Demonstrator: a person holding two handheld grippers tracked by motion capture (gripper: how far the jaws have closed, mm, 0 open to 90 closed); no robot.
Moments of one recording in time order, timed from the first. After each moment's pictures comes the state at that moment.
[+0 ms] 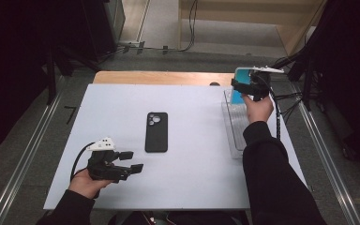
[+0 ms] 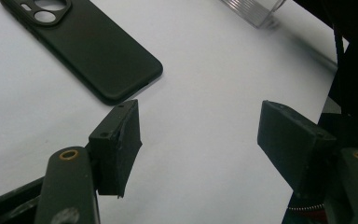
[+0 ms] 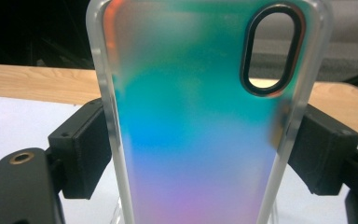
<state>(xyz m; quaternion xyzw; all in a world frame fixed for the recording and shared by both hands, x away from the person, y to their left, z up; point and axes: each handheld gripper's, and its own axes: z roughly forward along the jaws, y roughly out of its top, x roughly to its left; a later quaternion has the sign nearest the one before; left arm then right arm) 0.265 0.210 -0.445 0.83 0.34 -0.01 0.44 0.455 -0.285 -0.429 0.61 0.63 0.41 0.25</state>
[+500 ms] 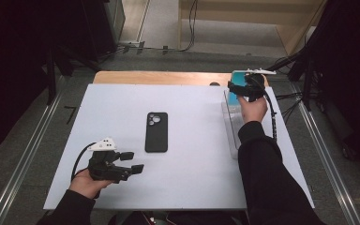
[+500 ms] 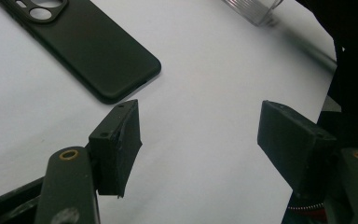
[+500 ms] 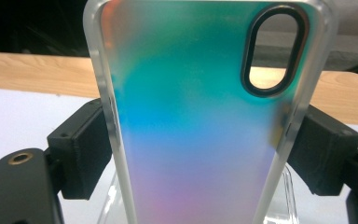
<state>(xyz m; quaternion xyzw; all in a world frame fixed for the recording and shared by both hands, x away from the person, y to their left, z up) 0.265 0.208 -0.446 0.83 0.34 -0.01 0.44 0.466 -0.277 -0.446 0.61 0.64 0.39 0.26</state>
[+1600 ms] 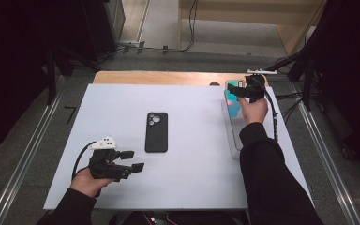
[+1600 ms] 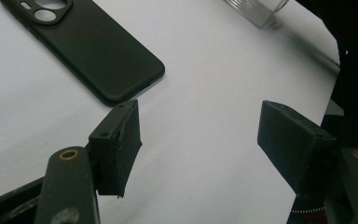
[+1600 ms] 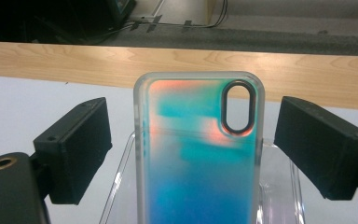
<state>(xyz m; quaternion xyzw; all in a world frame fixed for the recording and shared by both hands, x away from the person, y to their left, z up) 0.269 0.207 -0.447 0.83 0.35 -0.01 0.43 0.462 -0.281 -0.444 0.62 0.65 0.38 0.22</state>
